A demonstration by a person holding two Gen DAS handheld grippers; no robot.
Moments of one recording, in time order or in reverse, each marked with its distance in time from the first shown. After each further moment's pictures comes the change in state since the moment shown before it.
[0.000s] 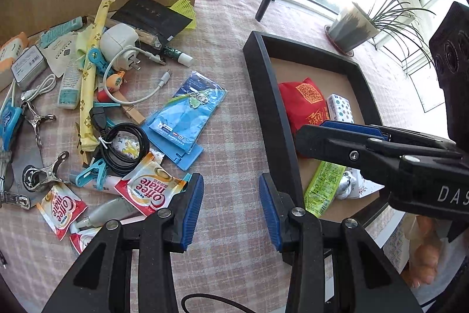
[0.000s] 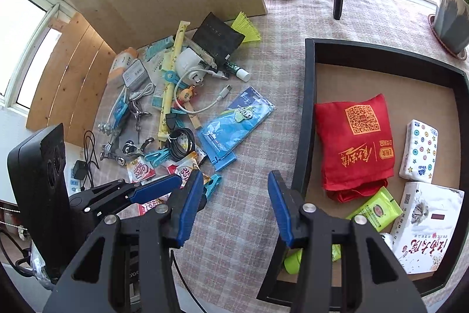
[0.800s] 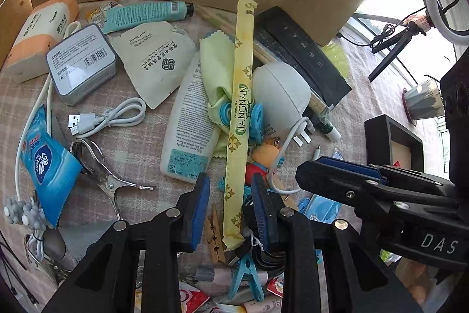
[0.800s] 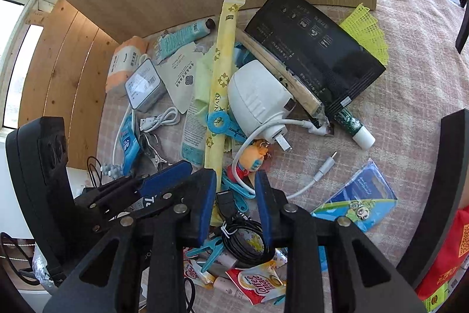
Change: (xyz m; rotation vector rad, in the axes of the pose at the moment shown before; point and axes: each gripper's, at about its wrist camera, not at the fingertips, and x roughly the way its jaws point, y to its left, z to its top) left arm 0.035 0.163 0.085 -0.217 0.035 0.084; right arm 0.152 0.068 0.108 0.010 0.190 0.080
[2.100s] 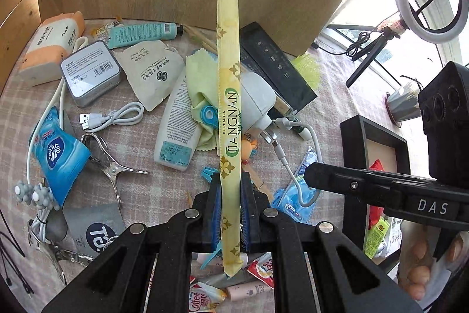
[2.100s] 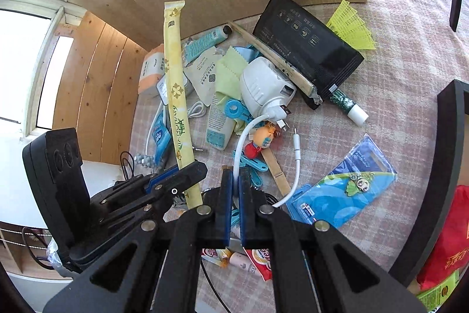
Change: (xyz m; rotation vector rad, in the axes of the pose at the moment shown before) left arm -0.043 -0.016 -0.019 0.023 -0.092 -0.038; right arm -0.057 -0.014 -0.034 0.013 -0.051 0.179
